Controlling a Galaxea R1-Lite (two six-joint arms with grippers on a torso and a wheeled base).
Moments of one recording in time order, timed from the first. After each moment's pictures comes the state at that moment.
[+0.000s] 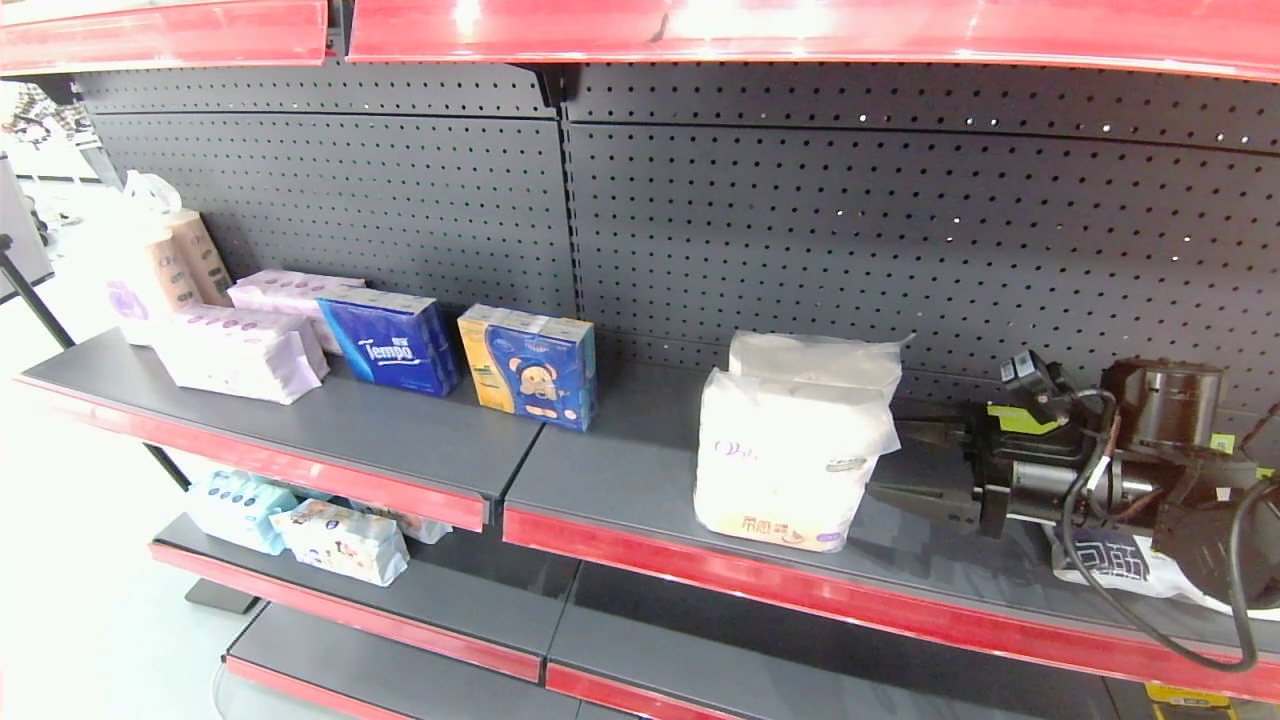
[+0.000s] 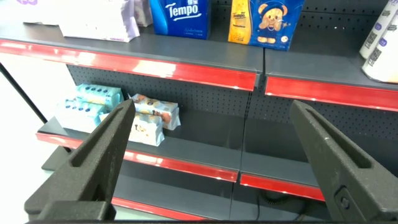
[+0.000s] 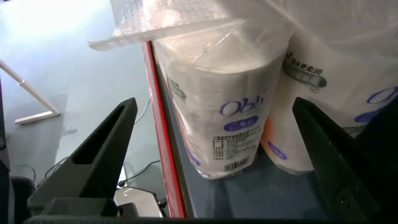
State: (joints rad) left arm 0.00 0.00 0.00 0.00 -0.03 0.00; right arm -0.01 1.89 -0.57 -0.92 1.02 -0.32
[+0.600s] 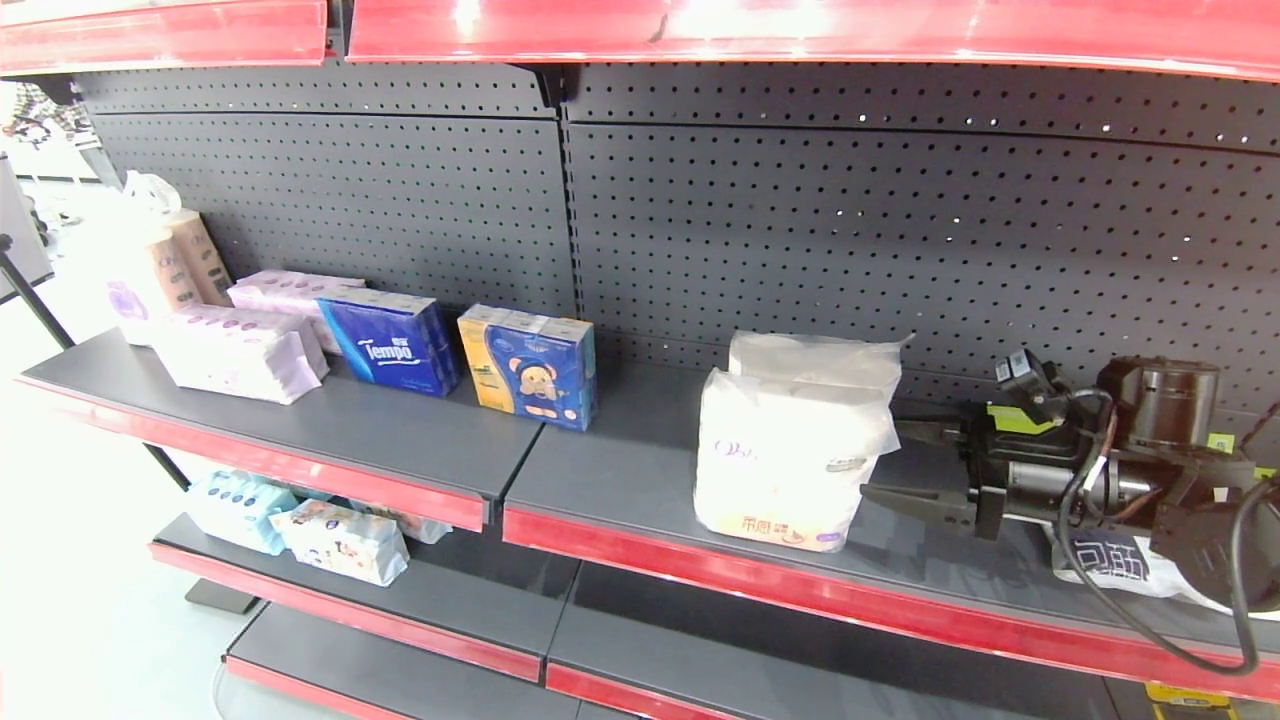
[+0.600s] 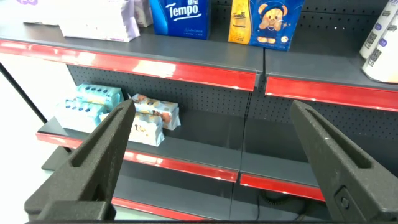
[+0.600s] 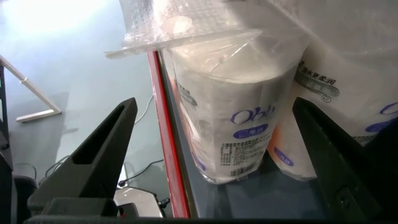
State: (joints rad) left arm 0.00 0.00 0.00 0.00 -0.03 0.00; right arm 0.01 1.88 -0.57 -0.93 1.01 -0.32
